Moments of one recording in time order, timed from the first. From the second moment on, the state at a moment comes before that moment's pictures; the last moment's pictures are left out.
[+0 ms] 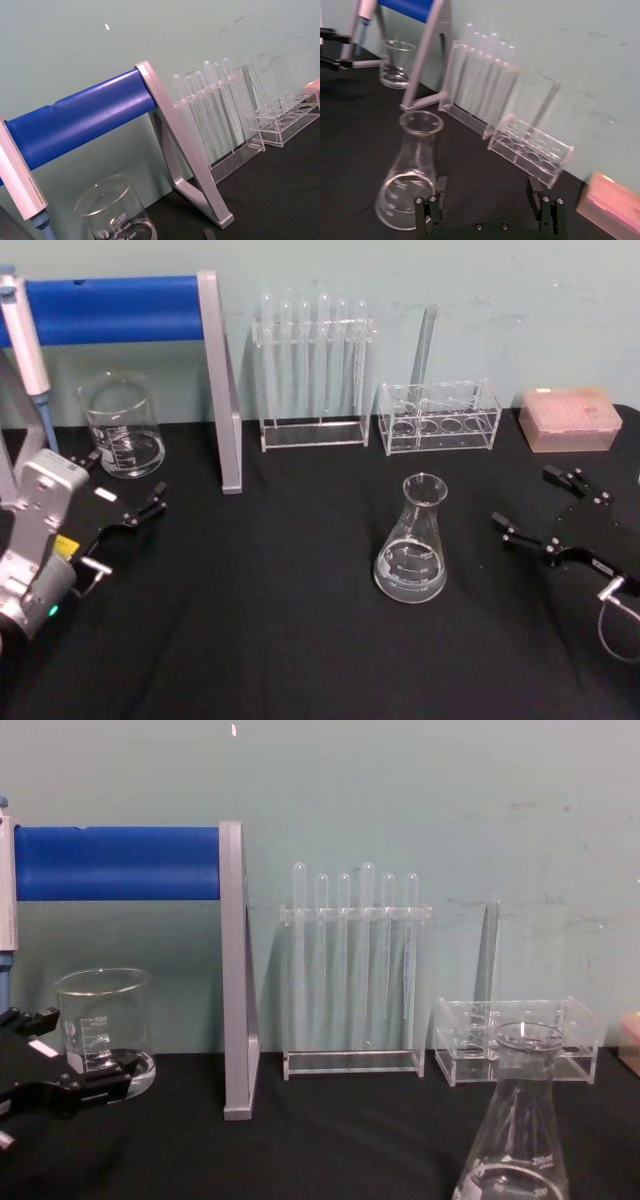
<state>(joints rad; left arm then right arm) -0.20 0.60 0.45 -1.41 -0.25 -0.12 0.03 0.02 0.75 -0.29 -1.64 0.39 -0.10 0.32</state>
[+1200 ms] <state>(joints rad) -0.20 0.60 0.45 -1.41 -0.25 -0.12 0.03 0.13 0.68 -0.34 -1.60 0.40 0.01 0.57</state>
